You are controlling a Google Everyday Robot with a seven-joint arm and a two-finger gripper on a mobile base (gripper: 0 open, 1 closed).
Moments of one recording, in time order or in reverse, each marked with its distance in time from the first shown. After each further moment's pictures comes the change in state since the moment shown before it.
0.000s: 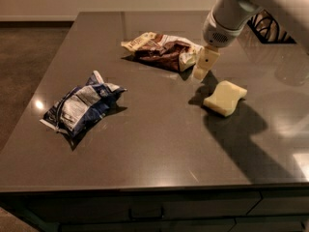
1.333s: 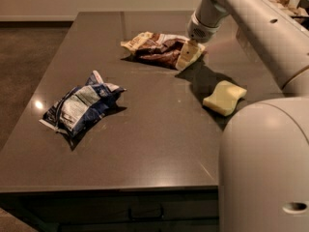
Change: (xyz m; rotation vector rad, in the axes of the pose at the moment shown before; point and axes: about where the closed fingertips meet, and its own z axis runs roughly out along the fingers) arm -0.032 -0.062 0.081 -0.048 -0.019 0.141
